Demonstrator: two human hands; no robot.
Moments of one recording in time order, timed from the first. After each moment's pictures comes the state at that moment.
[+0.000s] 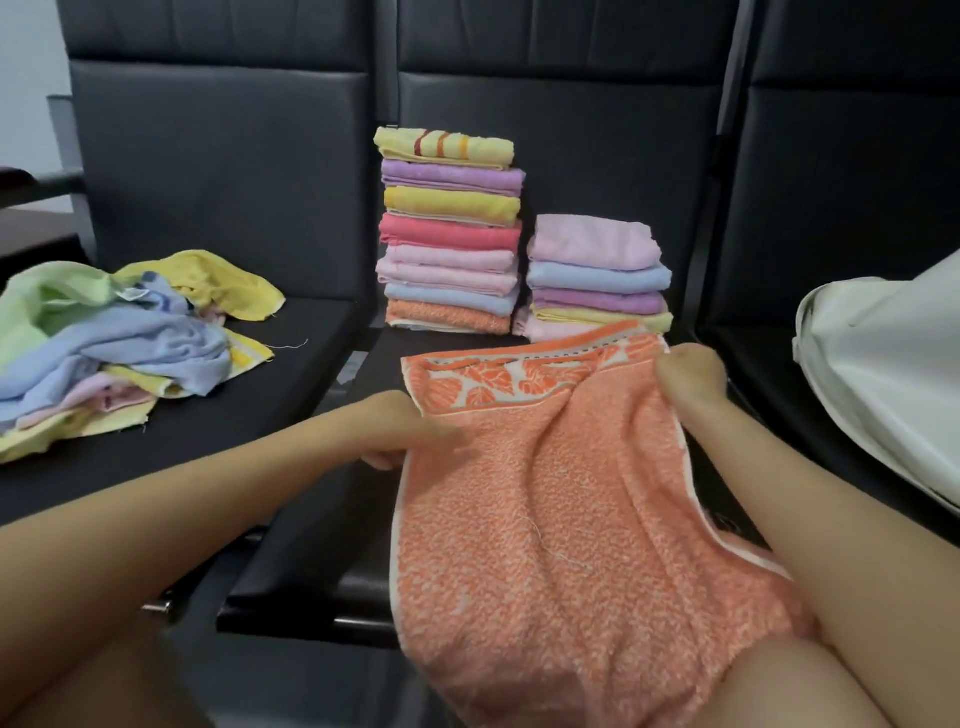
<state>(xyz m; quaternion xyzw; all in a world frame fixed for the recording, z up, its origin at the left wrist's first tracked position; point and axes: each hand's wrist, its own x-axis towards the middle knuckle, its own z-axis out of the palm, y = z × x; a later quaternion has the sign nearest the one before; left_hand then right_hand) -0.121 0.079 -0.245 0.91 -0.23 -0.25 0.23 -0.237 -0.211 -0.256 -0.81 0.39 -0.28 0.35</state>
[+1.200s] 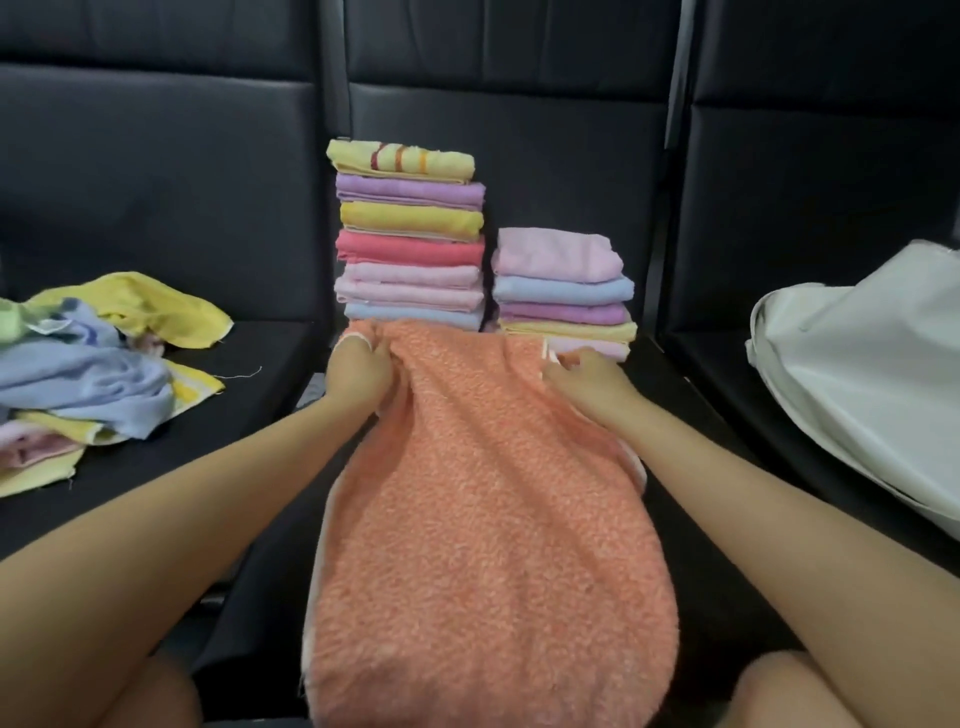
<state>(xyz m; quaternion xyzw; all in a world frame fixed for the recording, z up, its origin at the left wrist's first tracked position) -0.053 0.034 -0.249 0.85 -0.19 0.03 0.49 -0.204 -0.164 -0.248 -0.88 0.28 -0.17 0.34</state>
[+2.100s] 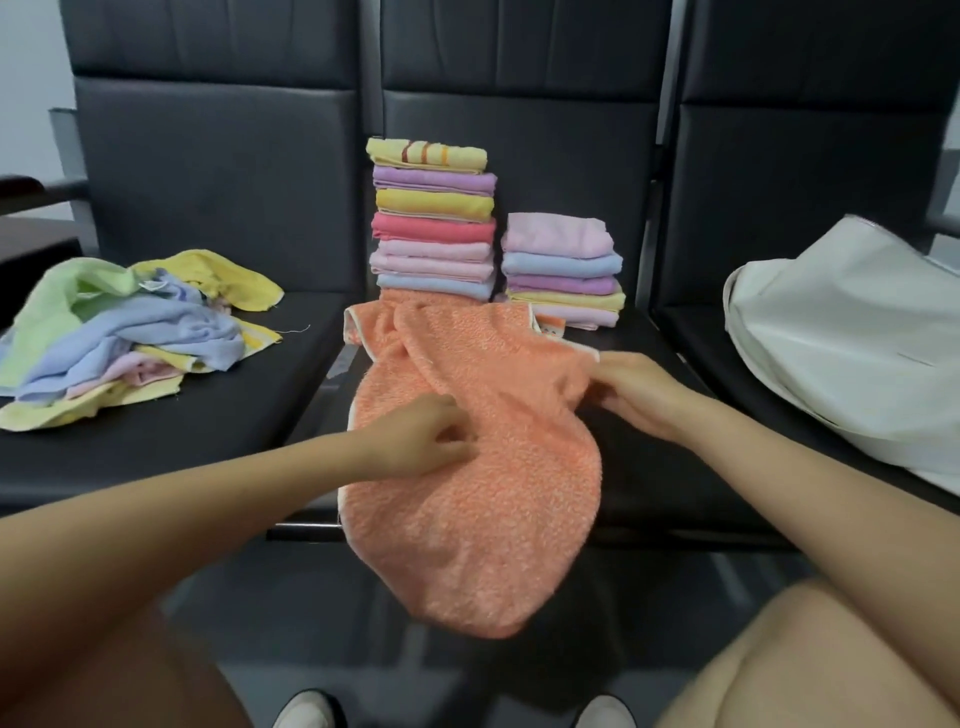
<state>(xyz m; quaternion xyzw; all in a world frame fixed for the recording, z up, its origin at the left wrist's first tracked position) -0.192 0.111 -0.263 0.81 -0.55 -0.08 0.18 -0.323 -0.120 -0.234 -0.74 0.22 -0.11 0.62</state>
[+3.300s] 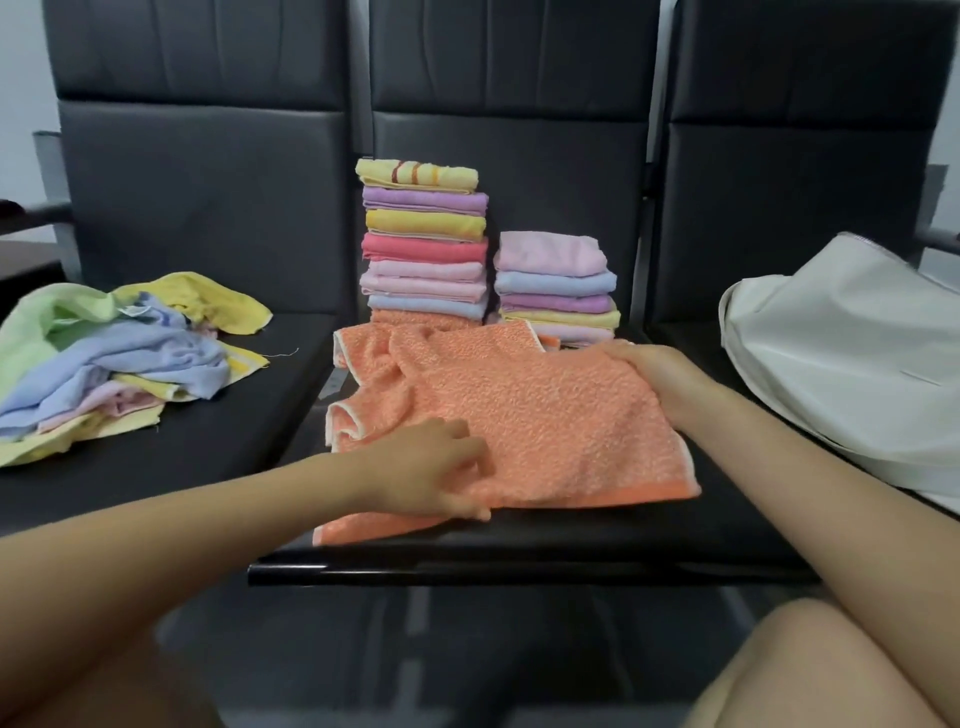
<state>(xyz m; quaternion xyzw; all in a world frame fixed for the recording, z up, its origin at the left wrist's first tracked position) -0.188 0.103 -0.259 0.78 -0.63 -0.03 0.03 -0.310 -0.147 -0.214 -0.63 0.30 -0.20 0.68</state>
